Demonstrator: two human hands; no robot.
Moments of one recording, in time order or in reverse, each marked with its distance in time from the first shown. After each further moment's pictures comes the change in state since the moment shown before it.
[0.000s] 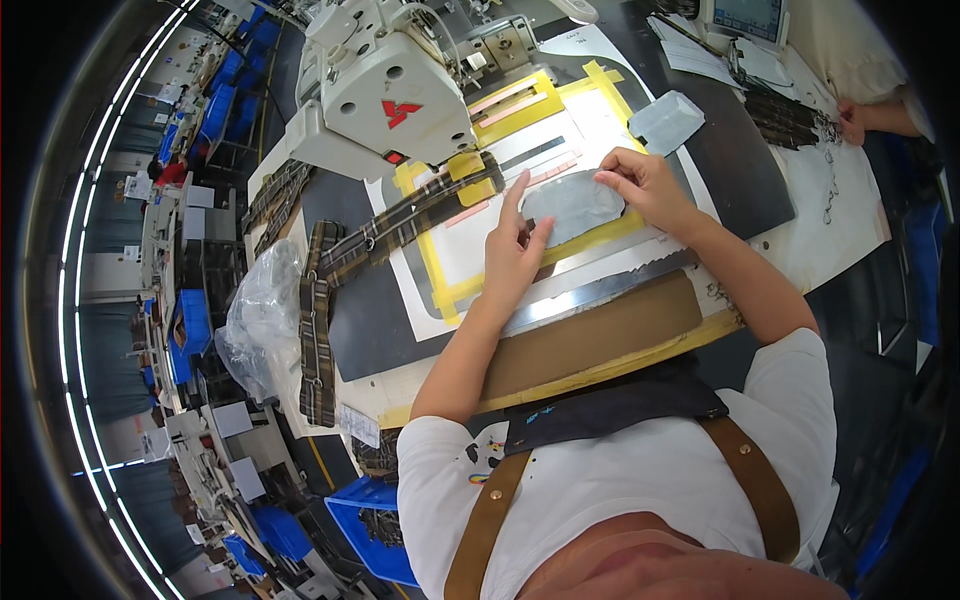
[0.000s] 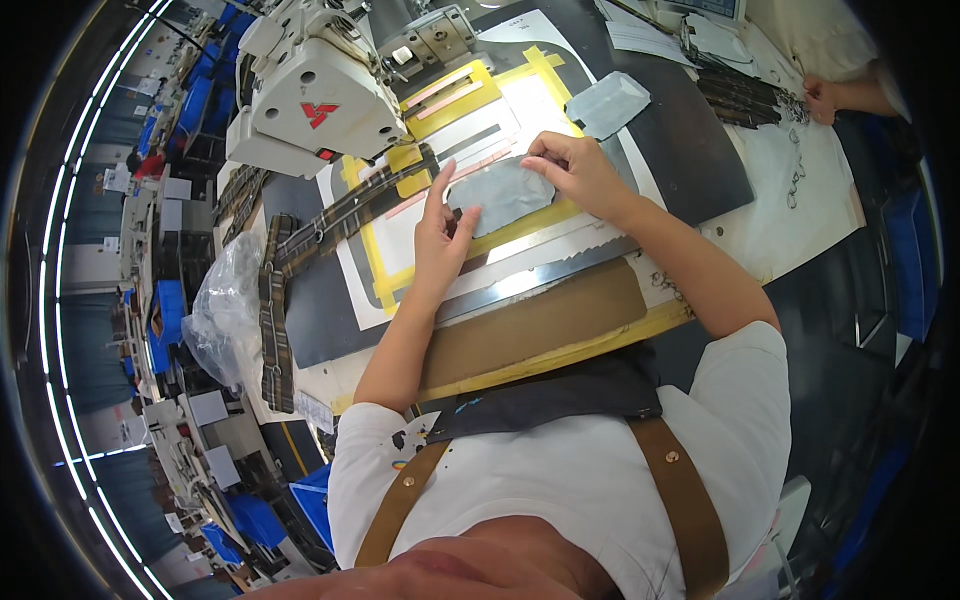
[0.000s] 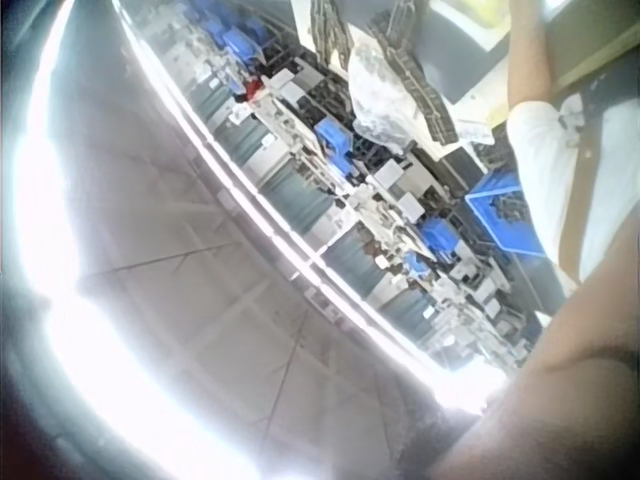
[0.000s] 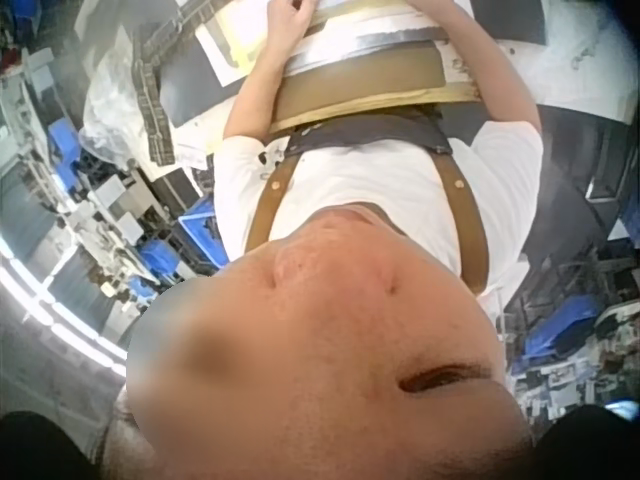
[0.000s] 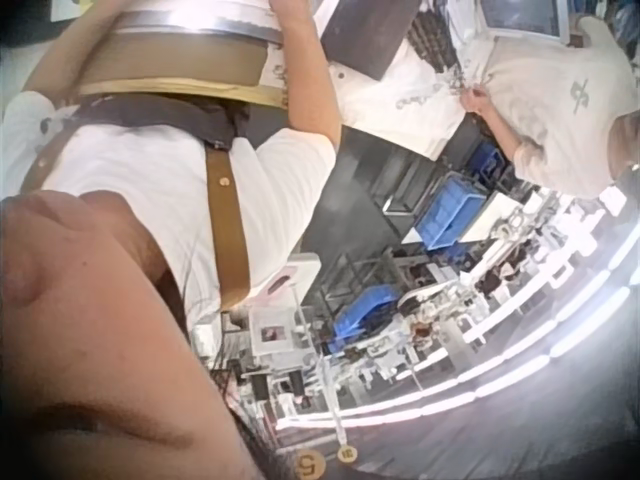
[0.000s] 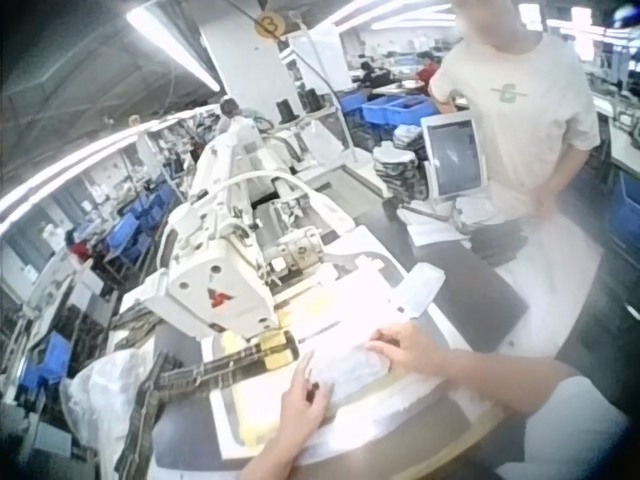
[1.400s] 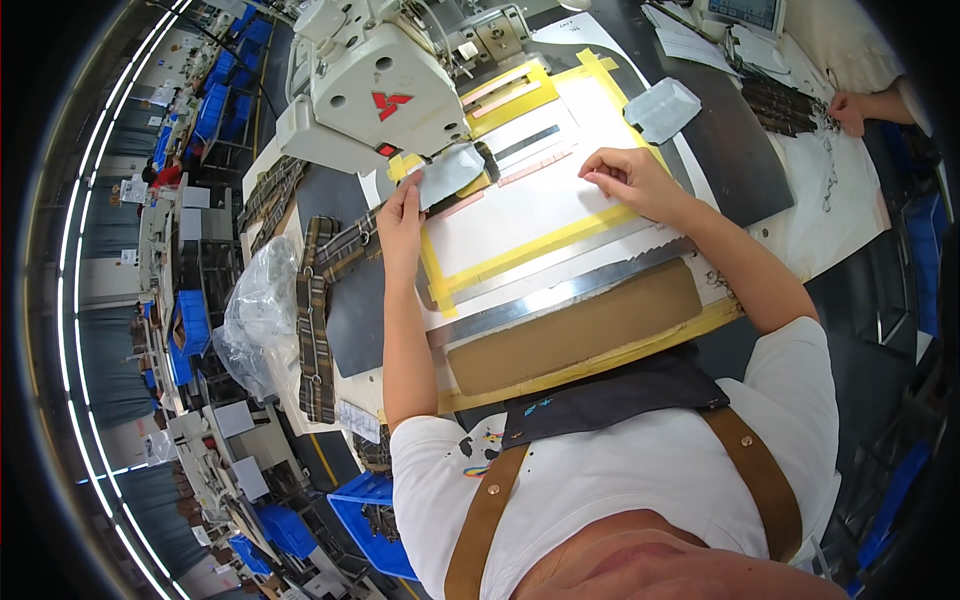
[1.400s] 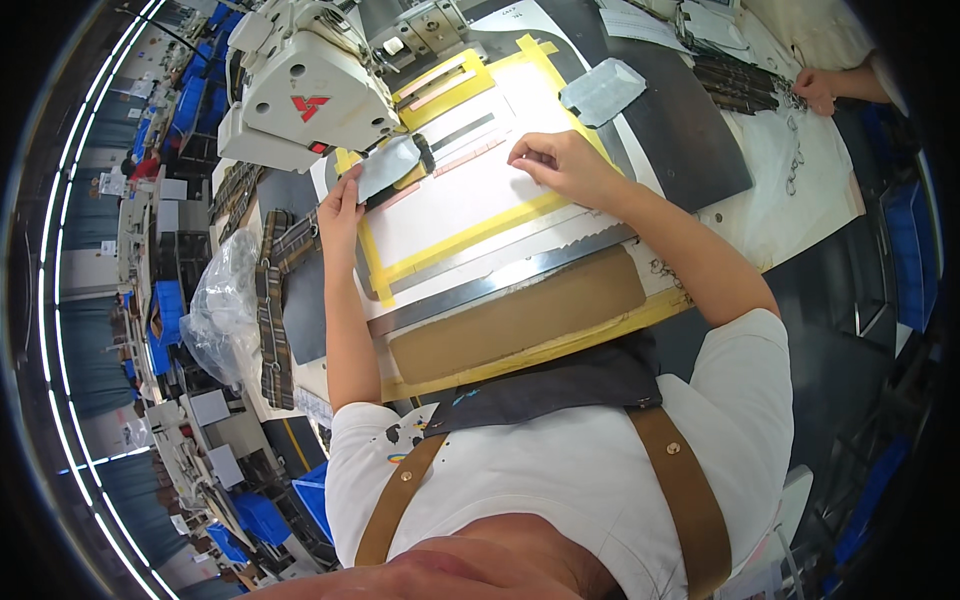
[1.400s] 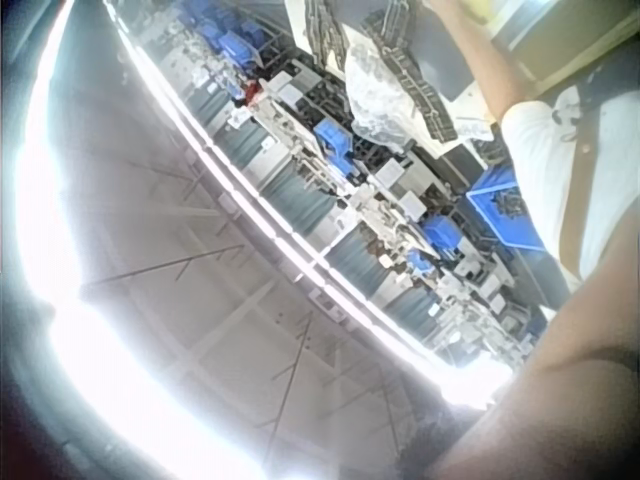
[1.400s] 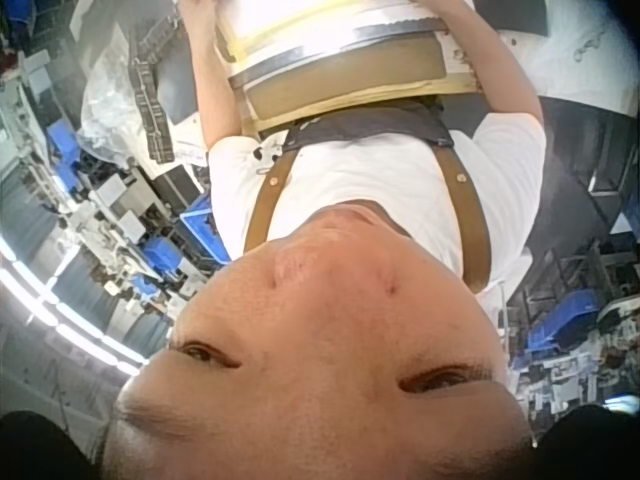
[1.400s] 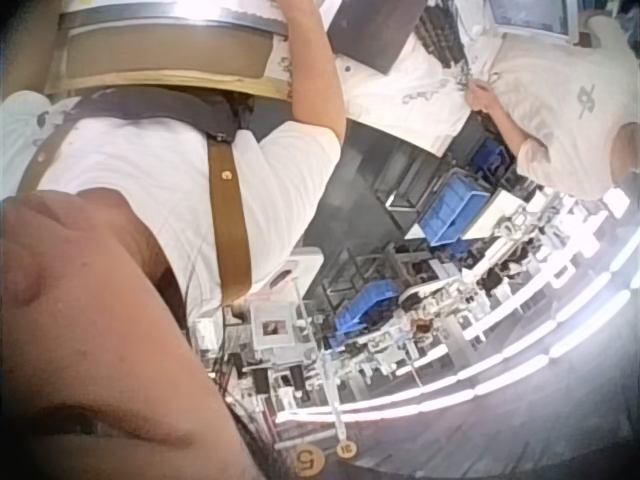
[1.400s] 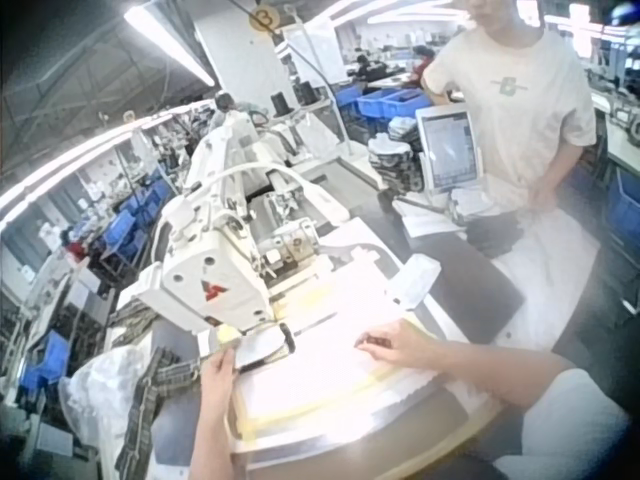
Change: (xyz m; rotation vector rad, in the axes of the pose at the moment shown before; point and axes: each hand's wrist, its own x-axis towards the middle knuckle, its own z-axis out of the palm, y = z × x) left_hand 0.037 -0.072 -0.109 -0.234 0.279 -0.237; right_hand -0.001 -0.003 0.003 -0.018 -0.146 0.003
